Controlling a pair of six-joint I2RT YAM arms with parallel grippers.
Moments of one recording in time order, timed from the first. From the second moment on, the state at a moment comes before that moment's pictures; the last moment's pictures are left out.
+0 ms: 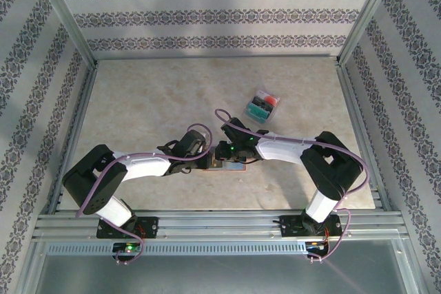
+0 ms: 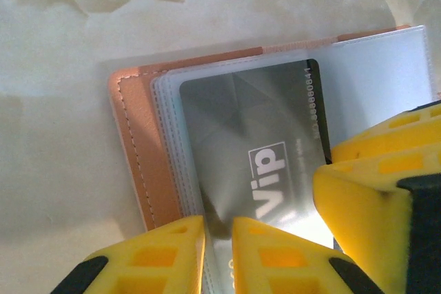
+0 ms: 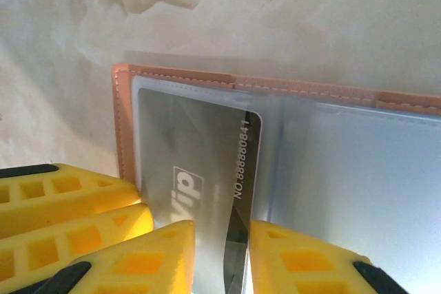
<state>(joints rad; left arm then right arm) -0.73 1.56 0.66 -0.02 0.08 -0.66 0.77 1.69 0.90 -0.25 -0.22 0.81</state>
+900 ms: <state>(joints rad) -0.73 1.56 0.65 -0.01 0.08 -0.66 0.73 1.68 0.77 -0.03 -0.30 0.84</state>
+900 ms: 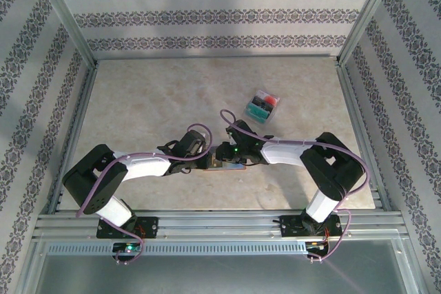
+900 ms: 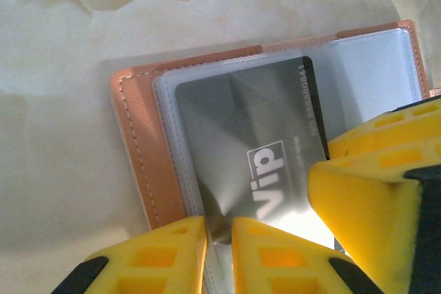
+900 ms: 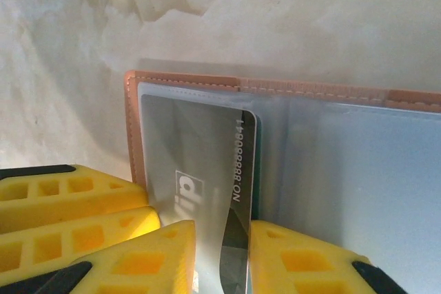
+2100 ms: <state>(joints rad) -0.73 1.57 0.67 -0.03 0.08 -0.67 0.66 1.68 0.57 0.45 -0.54 0.97</state>
